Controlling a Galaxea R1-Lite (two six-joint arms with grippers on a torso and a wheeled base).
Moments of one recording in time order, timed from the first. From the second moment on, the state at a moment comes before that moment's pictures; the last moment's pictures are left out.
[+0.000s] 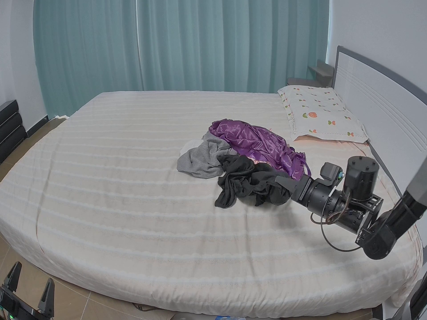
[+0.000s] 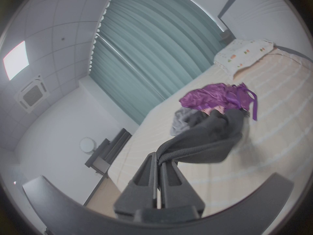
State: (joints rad) left arm 0.00 0.02 -0.02 0.00 0.01 0.00; right arm 0.47 1.94 -0.56 -1.22 0.12 0.72
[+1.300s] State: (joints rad) left arm 0.00 0.02 -0.02 -0.02 0.00 0.04; right arm 0.68 1.48 -0.45 -1.23 0.13 0.68
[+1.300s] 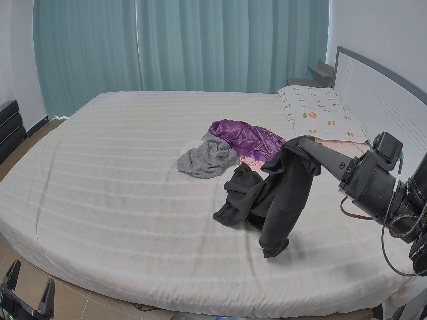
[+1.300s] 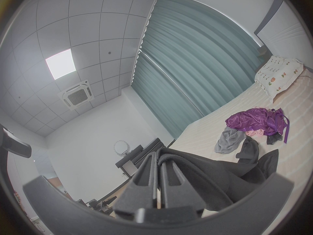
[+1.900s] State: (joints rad) left arm -0.07 0.48 -0.22 -0.07 -0.10 -0.07; right arm 0.65 1.52 -0.46 -1.23 0.13 0.67
